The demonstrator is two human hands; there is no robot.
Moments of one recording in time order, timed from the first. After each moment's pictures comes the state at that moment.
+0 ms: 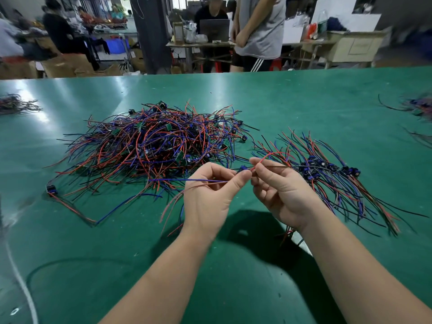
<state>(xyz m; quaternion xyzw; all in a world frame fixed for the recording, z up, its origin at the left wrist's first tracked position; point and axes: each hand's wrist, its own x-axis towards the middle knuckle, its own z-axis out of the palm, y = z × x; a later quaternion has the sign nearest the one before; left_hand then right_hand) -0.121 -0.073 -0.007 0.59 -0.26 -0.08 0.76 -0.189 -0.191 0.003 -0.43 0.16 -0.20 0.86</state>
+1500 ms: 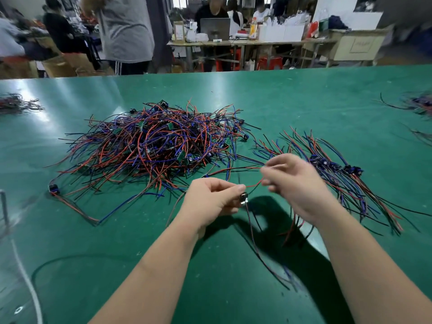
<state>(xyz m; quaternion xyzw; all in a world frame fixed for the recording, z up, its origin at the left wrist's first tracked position) -0.100 -0.066 -0.014 0.65 -0.19 -0.33 0.66 -0.199 -0.212 0.000 -0.67 0.25 -0.24 0.66</state>
